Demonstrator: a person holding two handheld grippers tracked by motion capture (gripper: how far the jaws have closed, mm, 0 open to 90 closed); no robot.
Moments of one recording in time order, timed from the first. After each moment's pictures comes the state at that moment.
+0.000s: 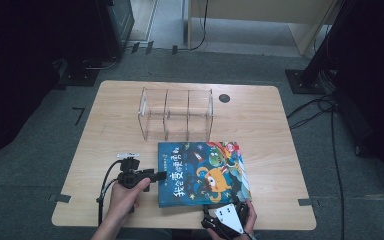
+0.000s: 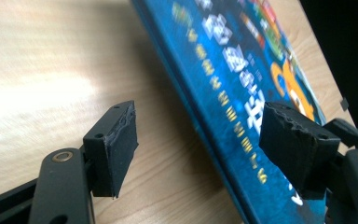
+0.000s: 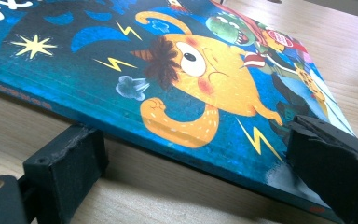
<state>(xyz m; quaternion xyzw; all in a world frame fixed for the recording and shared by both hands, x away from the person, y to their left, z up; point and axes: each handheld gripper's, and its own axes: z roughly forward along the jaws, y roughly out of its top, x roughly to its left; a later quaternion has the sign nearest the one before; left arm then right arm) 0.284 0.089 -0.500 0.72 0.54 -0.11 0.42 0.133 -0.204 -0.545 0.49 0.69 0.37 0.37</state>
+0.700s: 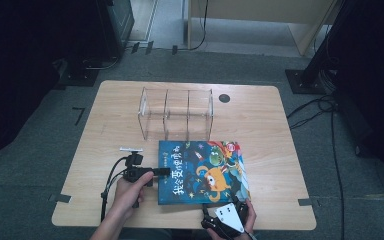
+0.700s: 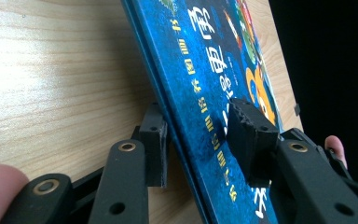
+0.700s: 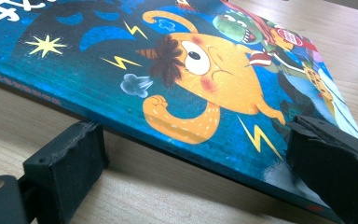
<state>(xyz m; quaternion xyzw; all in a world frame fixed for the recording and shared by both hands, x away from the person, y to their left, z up) 0.302 0.087 -0.507 0.69 0.55 -0.20 0.43 0.134 -0.205 -0.545 0.49 0.70 0.37 0.36</state>
